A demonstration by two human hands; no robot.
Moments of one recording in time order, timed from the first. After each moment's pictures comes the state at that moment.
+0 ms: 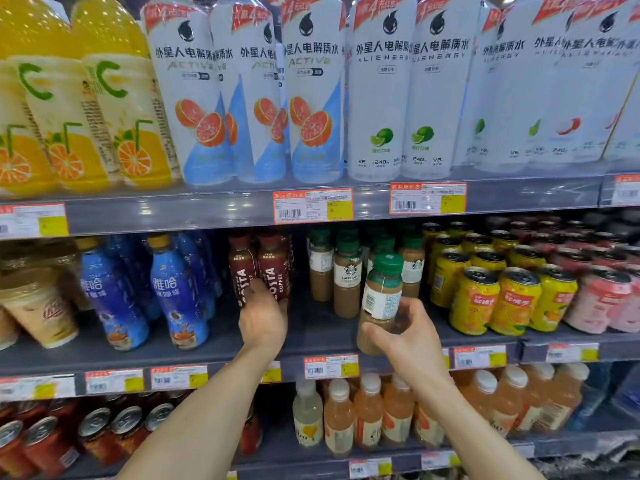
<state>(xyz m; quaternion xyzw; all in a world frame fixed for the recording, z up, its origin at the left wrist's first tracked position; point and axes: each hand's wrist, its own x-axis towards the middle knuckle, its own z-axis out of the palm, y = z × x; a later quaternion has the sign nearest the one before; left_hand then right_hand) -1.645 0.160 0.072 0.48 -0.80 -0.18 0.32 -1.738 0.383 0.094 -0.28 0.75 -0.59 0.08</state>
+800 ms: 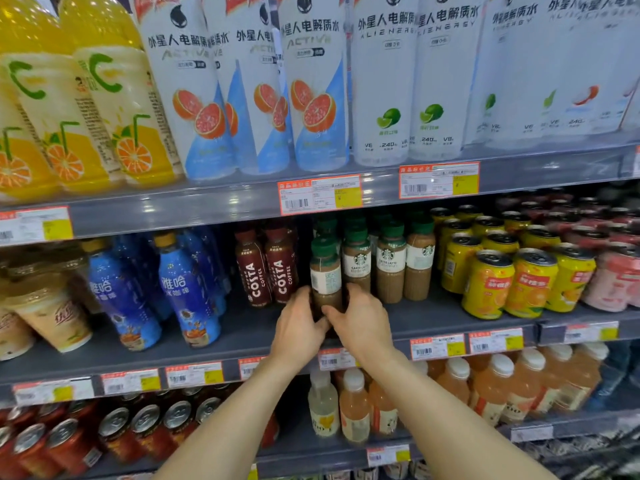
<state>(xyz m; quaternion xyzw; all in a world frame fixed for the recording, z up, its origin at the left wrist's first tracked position) -1.637 0.183 0.051 0.28 -0.86 -0.31 0.30 -1.720 0.288 0.076 -0.35 0.84 -0.41 -0.01</state>
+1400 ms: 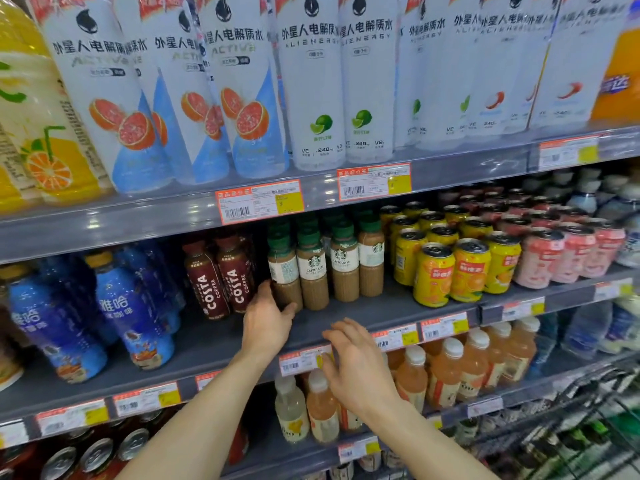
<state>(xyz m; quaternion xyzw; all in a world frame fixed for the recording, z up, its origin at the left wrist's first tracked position) -1.673 0.179 0.058 0.32 -0.86 -0.26 0.31 -1.719 0.367 0.020 -0.46 0.82 -0.32 -0.15</state>
